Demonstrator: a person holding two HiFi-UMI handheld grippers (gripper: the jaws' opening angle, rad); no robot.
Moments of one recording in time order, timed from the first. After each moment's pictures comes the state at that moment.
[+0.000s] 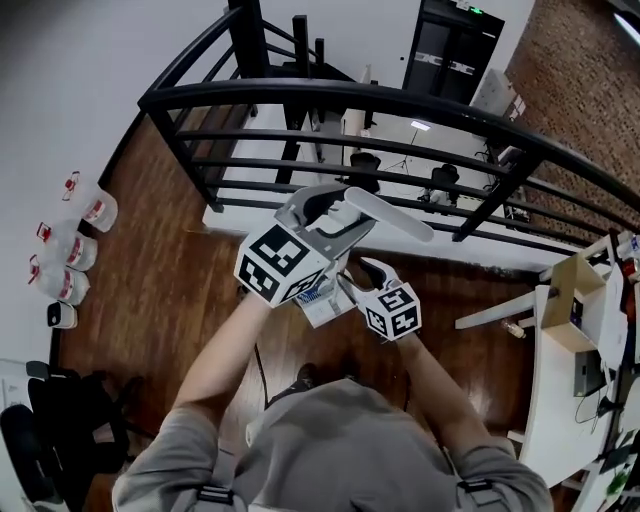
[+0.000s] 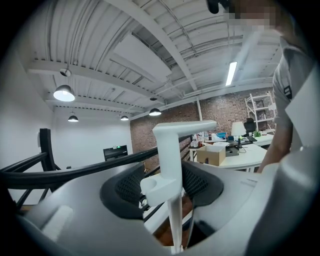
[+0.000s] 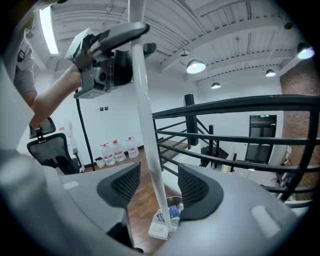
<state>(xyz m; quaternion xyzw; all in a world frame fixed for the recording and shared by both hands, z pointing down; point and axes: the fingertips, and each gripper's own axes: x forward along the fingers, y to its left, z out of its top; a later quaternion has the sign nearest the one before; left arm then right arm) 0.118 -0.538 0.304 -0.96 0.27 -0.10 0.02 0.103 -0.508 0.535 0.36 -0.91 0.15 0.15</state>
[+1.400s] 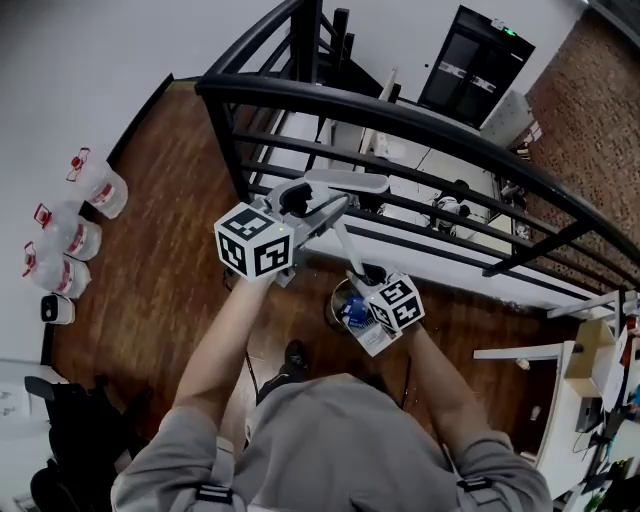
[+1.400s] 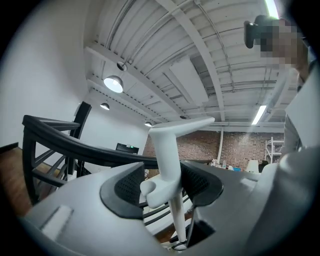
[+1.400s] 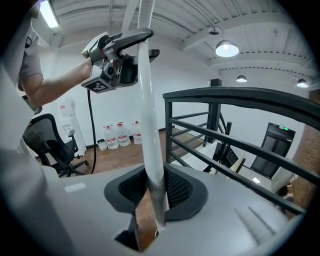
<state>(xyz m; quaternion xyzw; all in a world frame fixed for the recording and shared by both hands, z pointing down) -0.215 -0.723 0.342 -0.93 0.33 0.05 -0.13 -0.149 -0.658 0.580 0.28 -0.91 0.12 0.27</state>
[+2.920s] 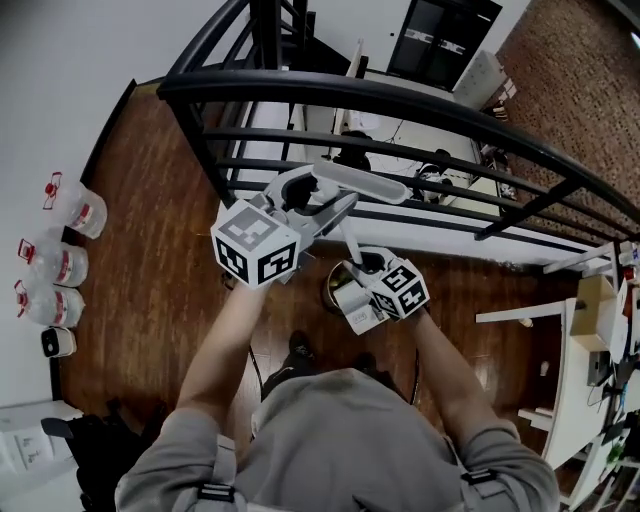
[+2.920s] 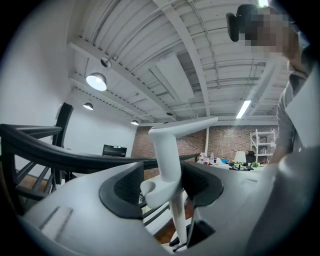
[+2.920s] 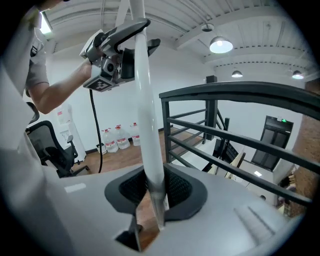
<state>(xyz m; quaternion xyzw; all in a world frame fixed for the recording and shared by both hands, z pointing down) -0.182 -0.719 0.331 -0.96 0.26 0.02 -0.09 -0.149 -0.658 0.581 0.29 -0.91 0.14 0.26</state>
